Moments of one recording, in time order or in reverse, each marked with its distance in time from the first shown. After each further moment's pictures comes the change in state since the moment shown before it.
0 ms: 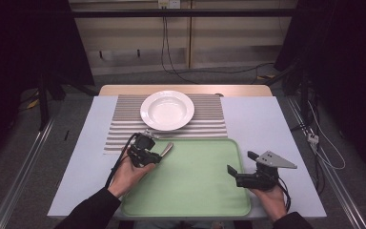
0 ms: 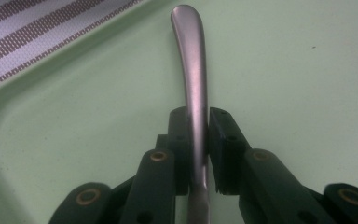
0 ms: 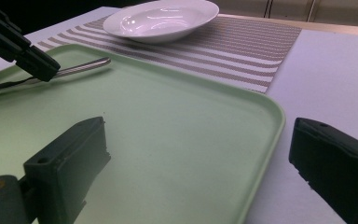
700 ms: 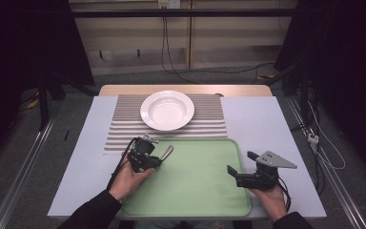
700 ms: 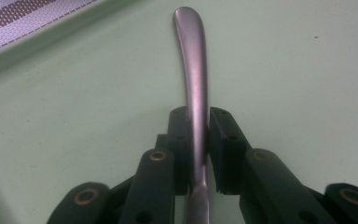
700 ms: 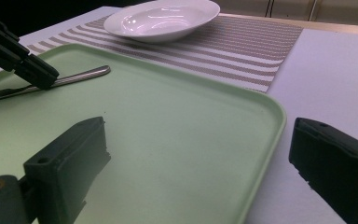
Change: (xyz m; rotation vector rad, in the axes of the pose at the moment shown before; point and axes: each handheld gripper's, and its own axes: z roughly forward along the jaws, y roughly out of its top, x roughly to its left) left arm -0.006 -0.011 0.002 -0.014 -0.006 -0.034; right arm -0.001 0.000 0.000 0.001 0.006 -0.001
